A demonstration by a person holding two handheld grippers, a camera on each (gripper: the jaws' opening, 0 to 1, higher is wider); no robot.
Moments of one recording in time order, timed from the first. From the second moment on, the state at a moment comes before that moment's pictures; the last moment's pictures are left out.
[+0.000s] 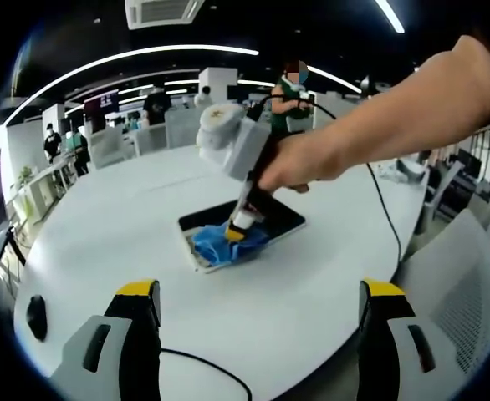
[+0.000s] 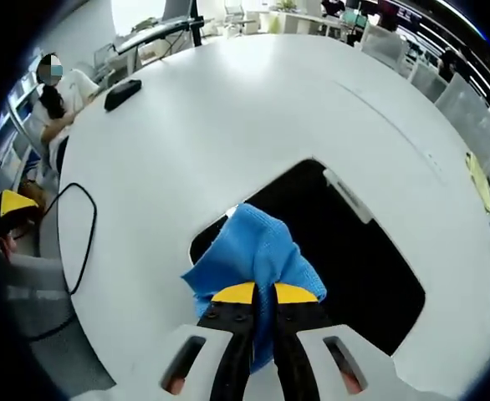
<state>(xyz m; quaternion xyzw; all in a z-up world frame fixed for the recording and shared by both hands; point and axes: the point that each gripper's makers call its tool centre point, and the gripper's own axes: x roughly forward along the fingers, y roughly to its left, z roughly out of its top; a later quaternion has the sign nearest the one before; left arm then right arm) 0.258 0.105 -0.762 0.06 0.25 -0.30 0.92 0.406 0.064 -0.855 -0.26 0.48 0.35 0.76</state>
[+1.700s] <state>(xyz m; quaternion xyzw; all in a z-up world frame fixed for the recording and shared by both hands) 0.260 0.106 -0.761 0.06 0.25 -0.30 0.92 0.395 0.104 -0.851 -0.26 0.46 0.40 0.75</state>
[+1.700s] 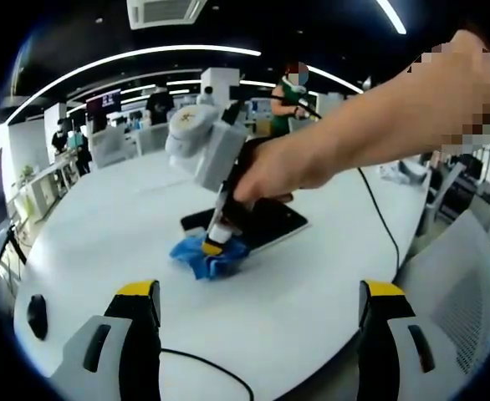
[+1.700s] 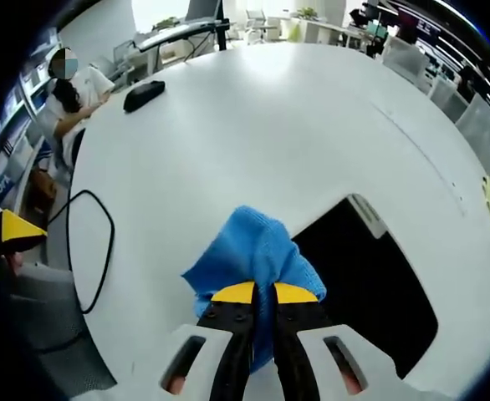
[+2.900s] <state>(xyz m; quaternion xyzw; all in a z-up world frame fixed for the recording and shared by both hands) 0.261 0.108 -0.762 0.06 0.25 -0.29 0.92 0.425 0.101 -0.854 -0.24 0.47 0.40 0.75</state>
